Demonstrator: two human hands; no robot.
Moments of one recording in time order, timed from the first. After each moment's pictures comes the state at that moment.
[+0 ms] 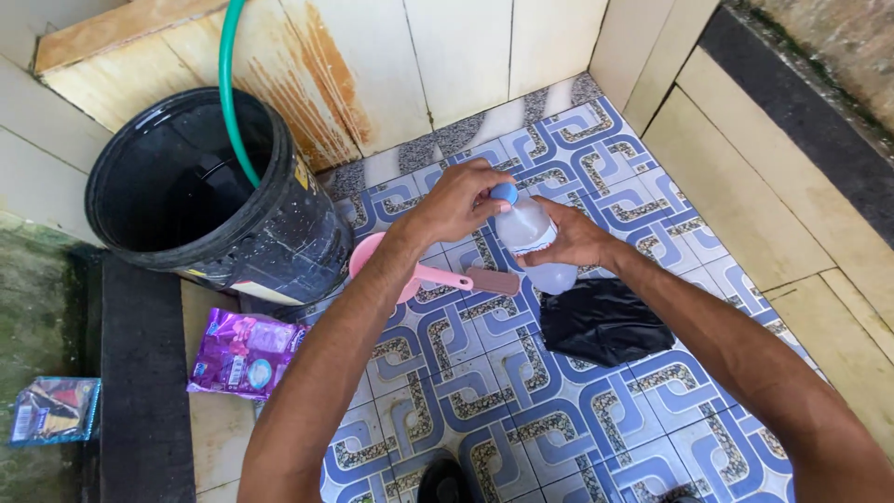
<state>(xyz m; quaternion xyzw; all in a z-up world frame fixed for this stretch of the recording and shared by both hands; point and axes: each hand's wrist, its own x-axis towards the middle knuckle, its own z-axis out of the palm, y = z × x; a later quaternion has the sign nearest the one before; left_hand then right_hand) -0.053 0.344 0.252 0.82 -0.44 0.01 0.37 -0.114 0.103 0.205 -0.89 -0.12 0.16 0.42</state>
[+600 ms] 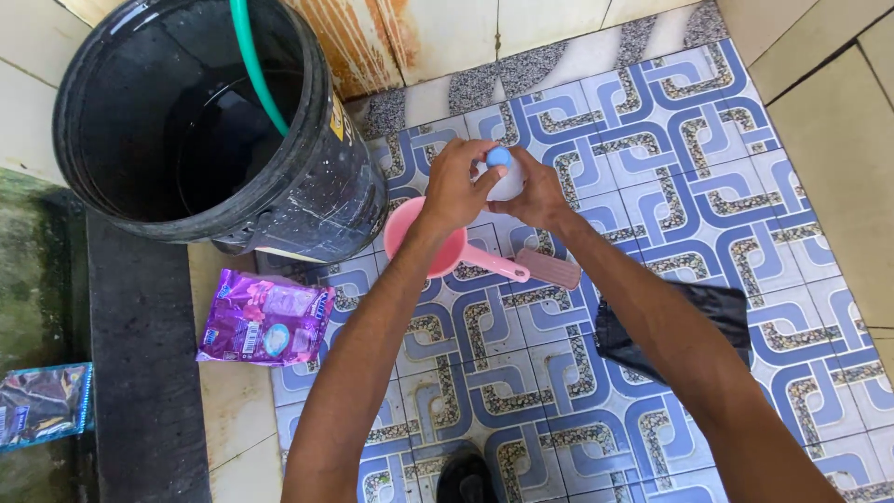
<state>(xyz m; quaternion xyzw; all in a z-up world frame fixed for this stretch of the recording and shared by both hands) 0.011 0.430 0.108 0.86 -0.16 0.10 0.47 0.019 0.252 0.066 -0.89 -0.12 0.06 0.44</state>
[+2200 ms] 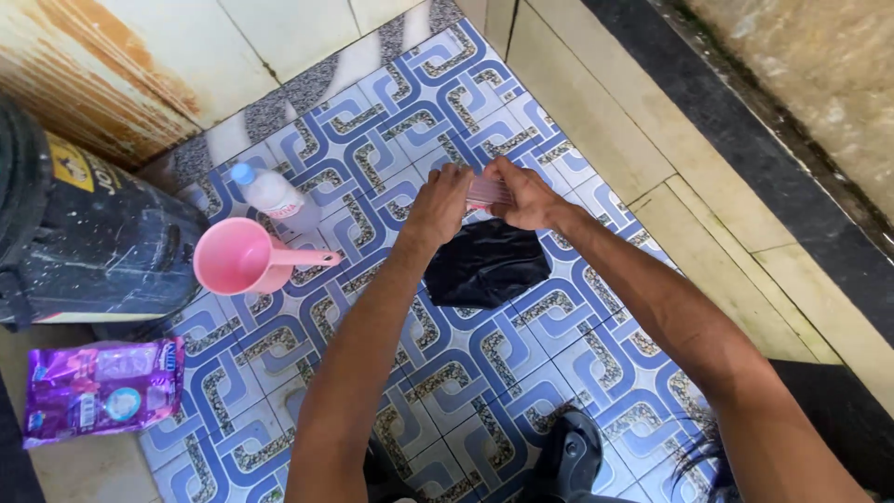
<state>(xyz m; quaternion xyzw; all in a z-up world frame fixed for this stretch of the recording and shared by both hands) -0.104 0.120 0.088 0.90 -0.39 0.01 0.21 -0.158 -0.087 0.116 -0.91 -0.12 0.05 0.38</state>
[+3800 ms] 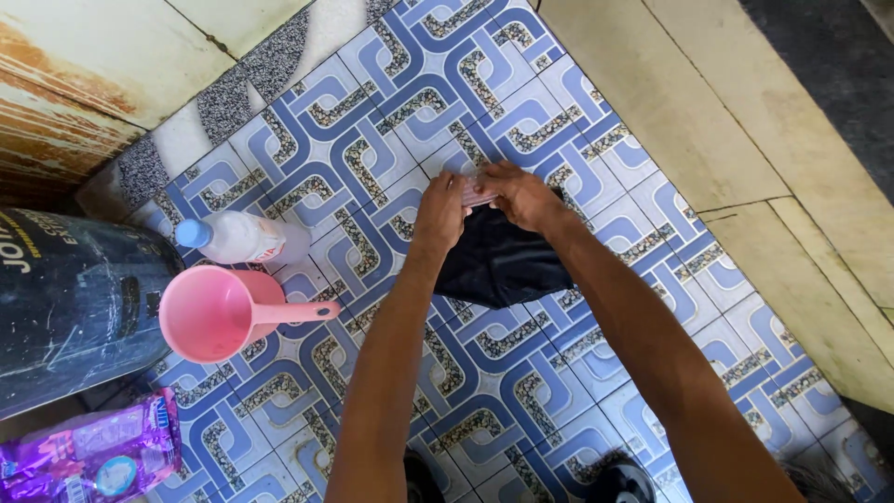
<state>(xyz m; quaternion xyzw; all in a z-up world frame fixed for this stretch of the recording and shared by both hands) -0.003 0.115 -0.089 0.91 -0.31 -0.03 0.28 -0.045 -0.088 -0.084 -0.94 -0.15 0.02 0.30</state>
